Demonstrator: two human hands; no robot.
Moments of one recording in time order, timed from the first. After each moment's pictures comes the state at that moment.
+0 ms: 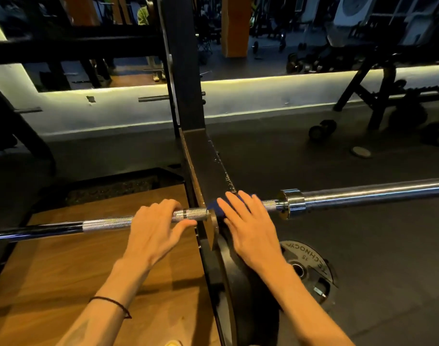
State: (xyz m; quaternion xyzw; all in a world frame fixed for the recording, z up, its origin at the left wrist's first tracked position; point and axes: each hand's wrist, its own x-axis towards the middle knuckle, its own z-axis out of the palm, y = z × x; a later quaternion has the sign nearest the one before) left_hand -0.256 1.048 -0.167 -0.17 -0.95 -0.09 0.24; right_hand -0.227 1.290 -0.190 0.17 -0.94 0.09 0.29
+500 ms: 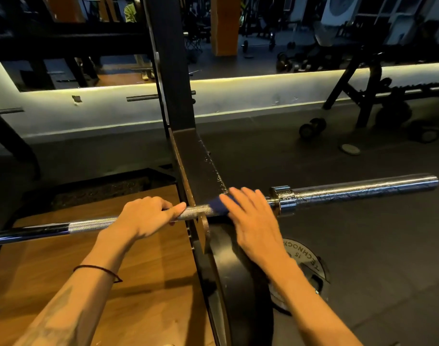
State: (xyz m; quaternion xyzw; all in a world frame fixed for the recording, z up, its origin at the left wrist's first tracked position) left_hand -0.299 1.052 -0.130 -0.14 -0.98 -0.11 -0.07; right_hand -0.242 1.316 -0.192 0.16 -0.94 0.11 0.29
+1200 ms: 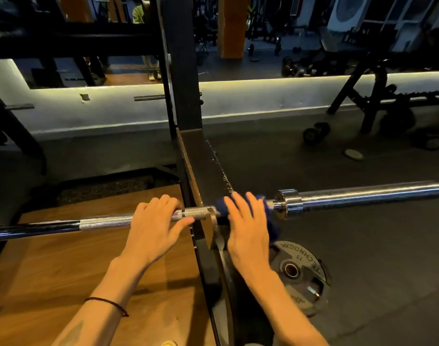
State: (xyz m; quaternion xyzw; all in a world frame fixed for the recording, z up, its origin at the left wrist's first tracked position) left_hand -0.258 1.047 -0.167 -0.18 -0.95 -0.12 0.21; right_hand -0.225 1.267 -0.205 0.05 -0.93 0.17 0.33
